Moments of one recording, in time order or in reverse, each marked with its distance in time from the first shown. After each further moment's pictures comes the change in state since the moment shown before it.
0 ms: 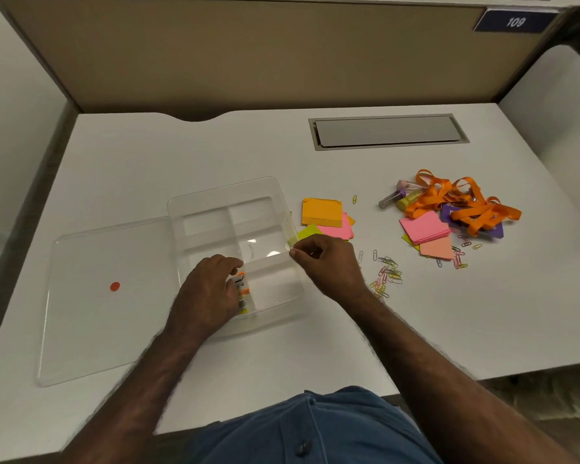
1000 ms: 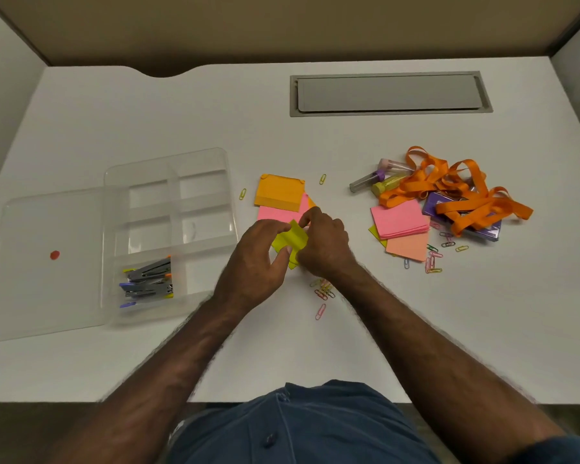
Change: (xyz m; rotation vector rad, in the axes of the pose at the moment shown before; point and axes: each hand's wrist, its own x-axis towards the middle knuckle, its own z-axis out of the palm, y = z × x) left_hand 0.062 0.168 0.128 -0.160 0.001 -0.007; right_hand 0.085 0.118 -0.062 -0.388 -0.310 0.052
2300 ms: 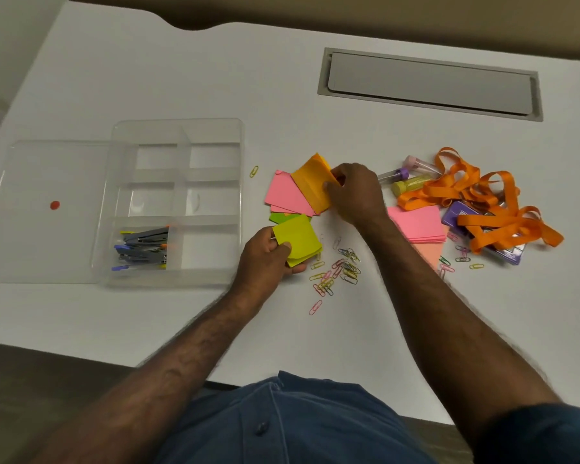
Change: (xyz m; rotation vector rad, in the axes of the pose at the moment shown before) left_hand -0.001 0.011 0.040 -0.770 0.075 -0.839; right_hand 0.076 0.017 -0.052 0.053 0.138 -0.158
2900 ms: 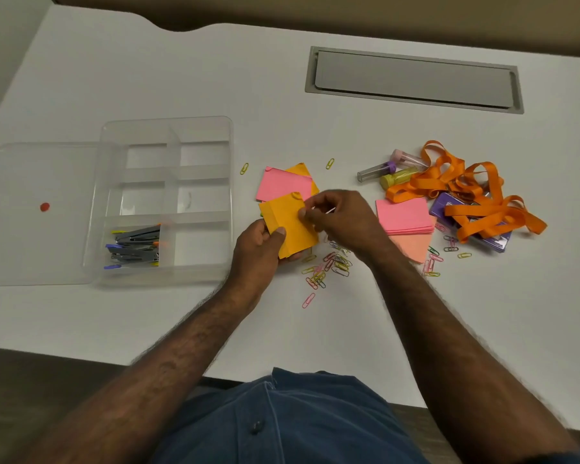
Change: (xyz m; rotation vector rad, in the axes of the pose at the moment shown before) left_hand -0.005 0.000 0.005 0.004 0.018 0.097; right_hand -0.075 -0.007 -0.019 0.398 -0.217 0.042
